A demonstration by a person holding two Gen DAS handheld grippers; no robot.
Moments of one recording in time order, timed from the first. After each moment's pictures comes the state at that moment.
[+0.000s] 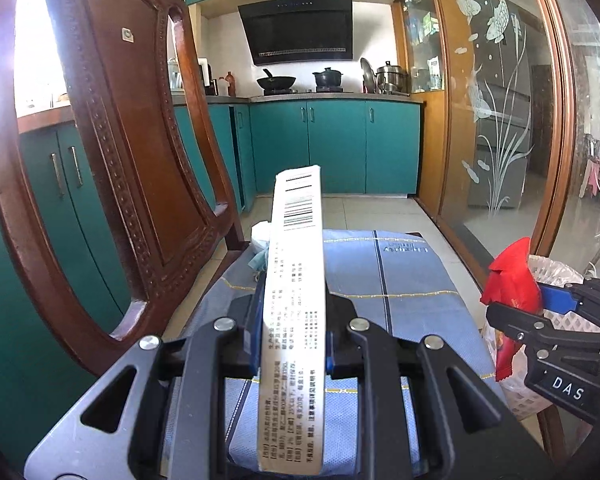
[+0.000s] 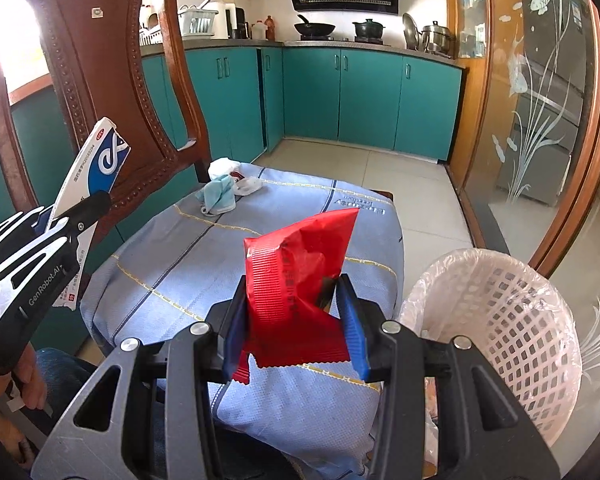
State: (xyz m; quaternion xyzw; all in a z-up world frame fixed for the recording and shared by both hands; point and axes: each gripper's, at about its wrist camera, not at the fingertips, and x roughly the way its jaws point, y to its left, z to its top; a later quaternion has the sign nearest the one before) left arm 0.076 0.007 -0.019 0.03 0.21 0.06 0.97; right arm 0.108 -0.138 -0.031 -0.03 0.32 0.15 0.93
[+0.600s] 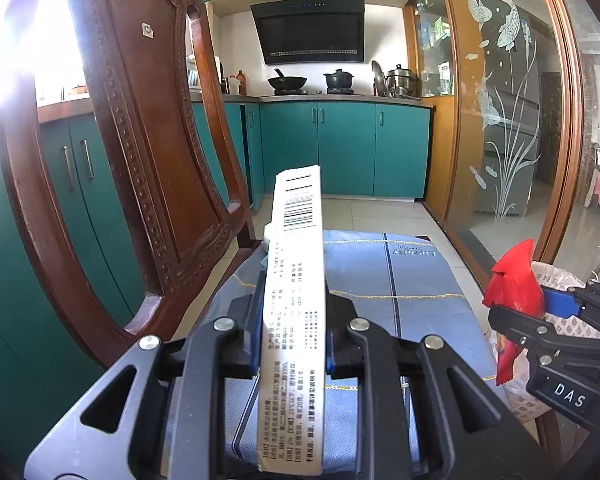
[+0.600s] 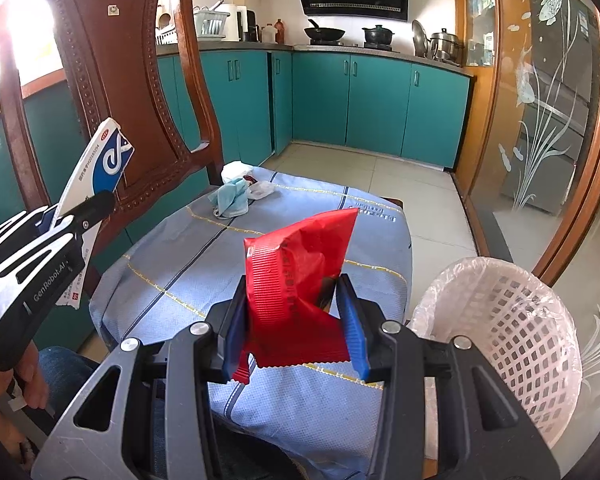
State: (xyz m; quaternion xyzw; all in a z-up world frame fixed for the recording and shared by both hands) left arm 0.070 0.011 -0.019 0.01 0.21 0.08 0.97; right arm 0.102 -0.125 -0.026 -0.04 0.32 0.16 0.93
